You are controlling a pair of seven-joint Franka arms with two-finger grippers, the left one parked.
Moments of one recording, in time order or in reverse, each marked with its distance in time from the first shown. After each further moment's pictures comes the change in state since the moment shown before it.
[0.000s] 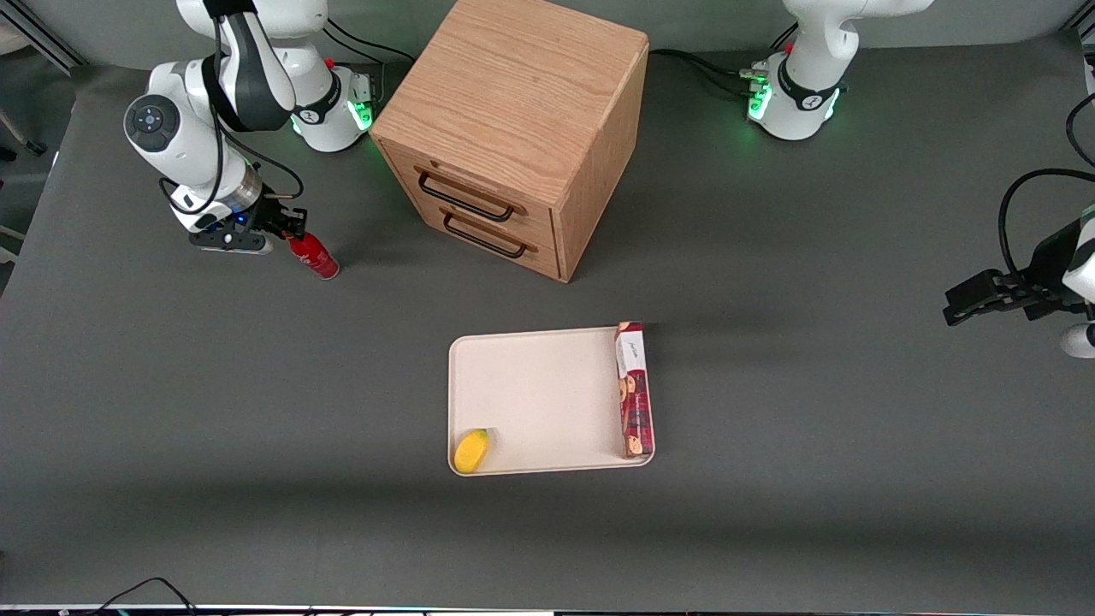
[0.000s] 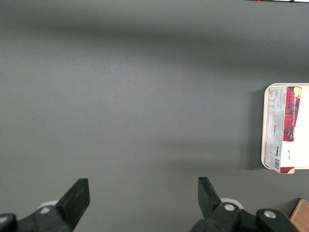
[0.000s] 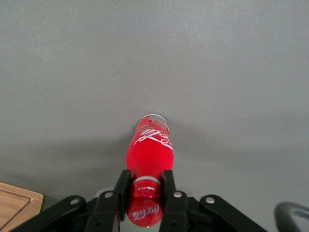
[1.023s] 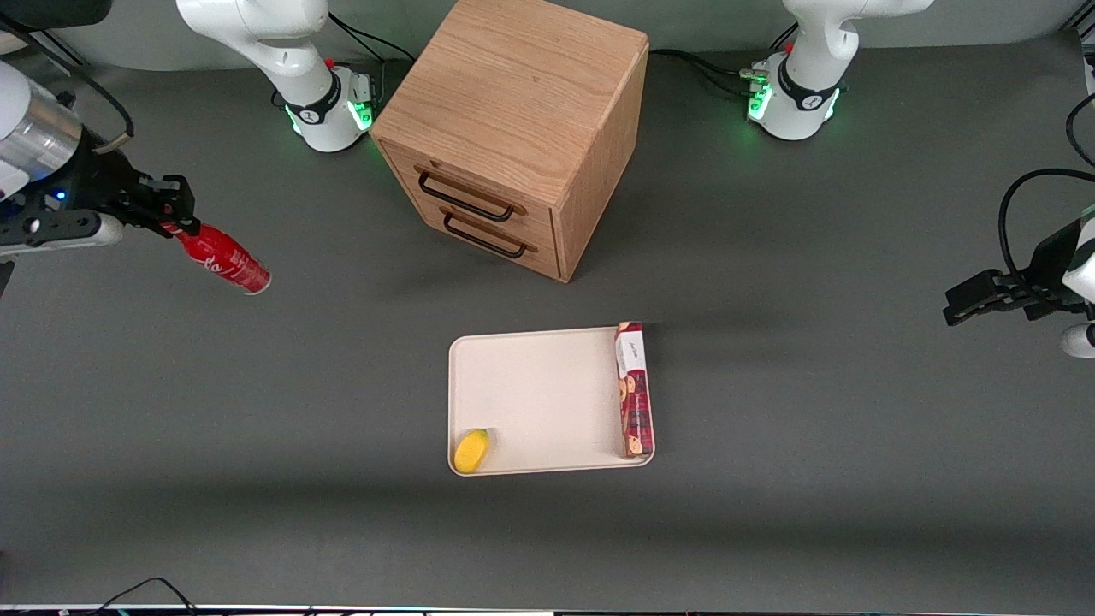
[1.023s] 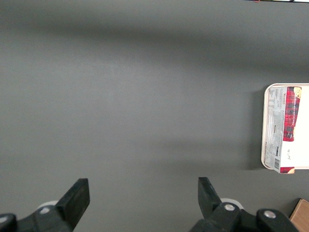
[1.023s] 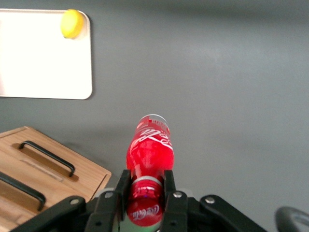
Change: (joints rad) arm 0.009 0.368 0.036 1.226 -0.002 -0.845 -0.114
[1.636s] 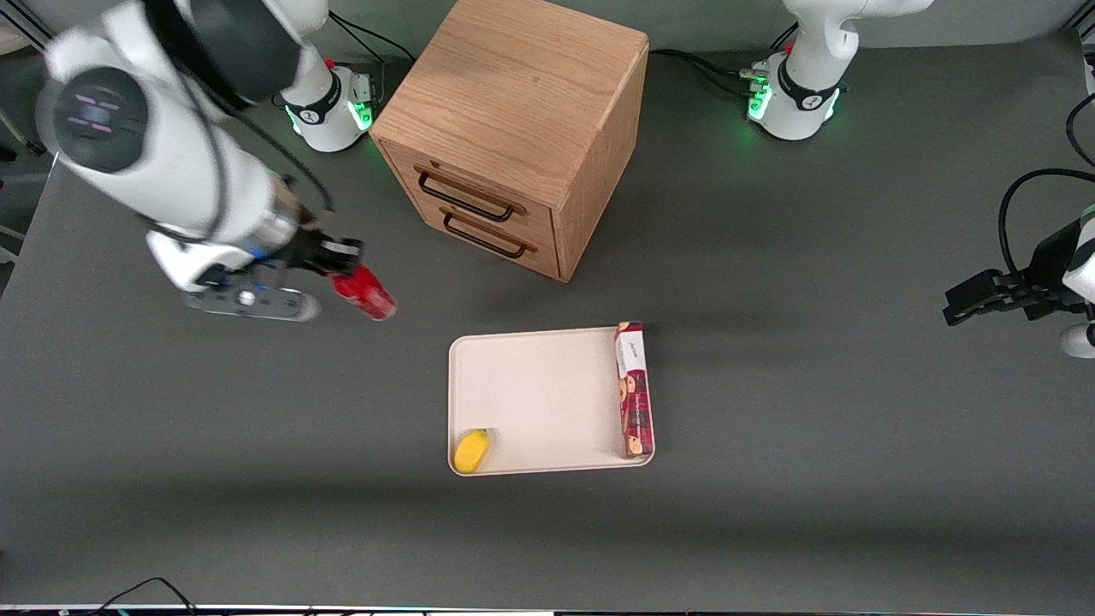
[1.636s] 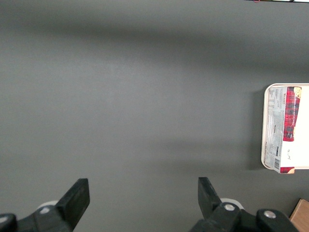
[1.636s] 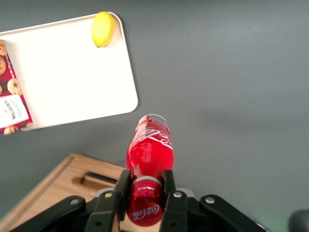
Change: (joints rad) arm 0.041 0.350 0.386 0.185 -0.163 0.052 0.639
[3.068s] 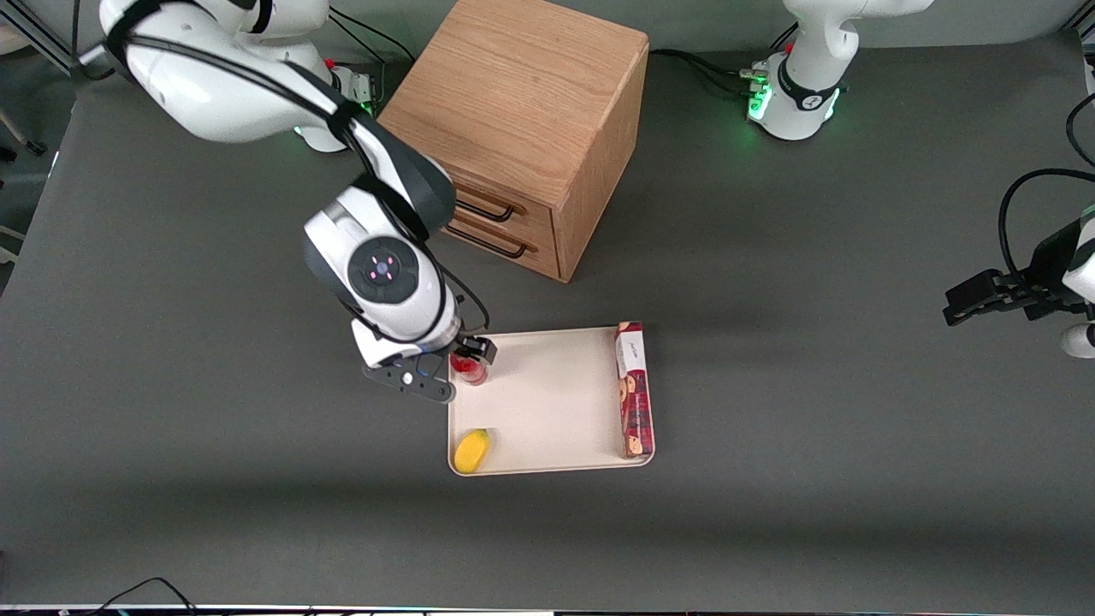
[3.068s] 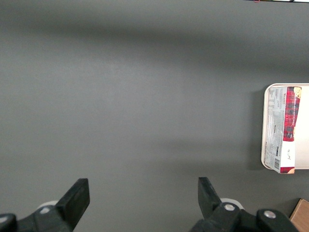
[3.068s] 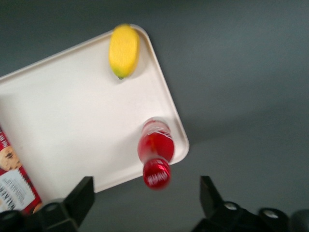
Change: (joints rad) arm 0.041 0.267 0.133 -0.022 -0.301 0.272 0.345
